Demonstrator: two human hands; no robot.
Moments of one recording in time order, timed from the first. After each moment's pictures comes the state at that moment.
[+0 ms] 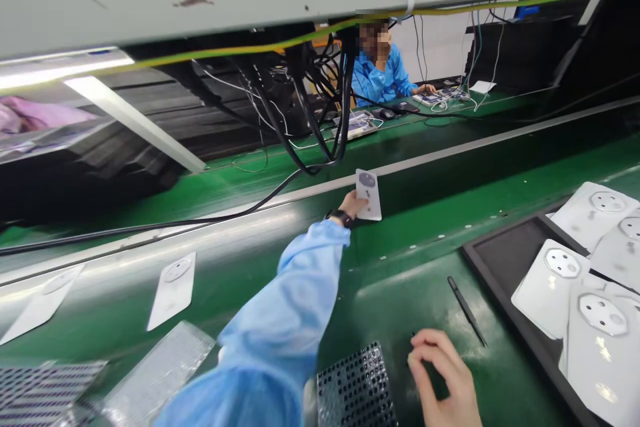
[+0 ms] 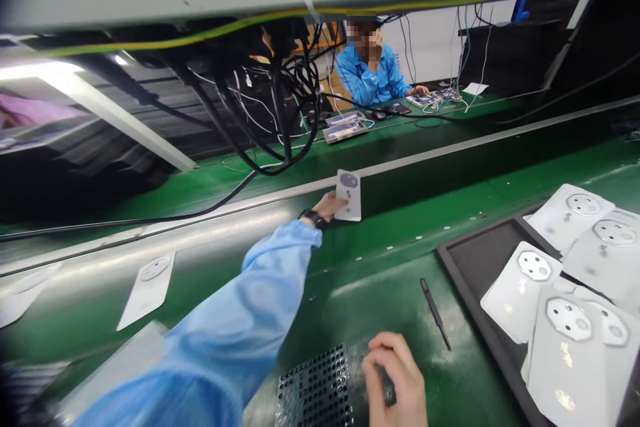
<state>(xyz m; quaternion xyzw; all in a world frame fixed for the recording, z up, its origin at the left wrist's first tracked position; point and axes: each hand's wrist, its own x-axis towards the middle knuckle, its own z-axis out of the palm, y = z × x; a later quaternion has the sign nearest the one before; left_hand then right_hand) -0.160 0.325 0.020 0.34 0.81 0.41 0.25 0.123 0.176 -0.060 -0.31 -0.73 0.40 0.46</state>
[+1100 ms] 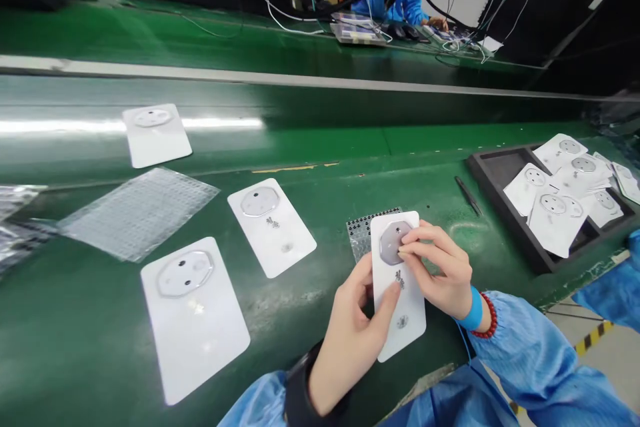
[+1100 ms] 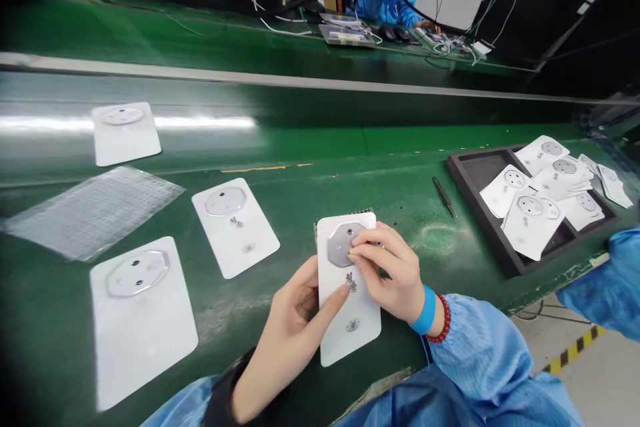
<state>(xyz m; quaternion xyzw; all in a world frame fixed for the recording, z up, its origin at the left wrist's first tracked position) 0.022 -0.009 -0.024 0.30 0.57 0.63 0.43 0.117 0.111 -0.030 -0.10 -0.85 0.24 0.46</state>
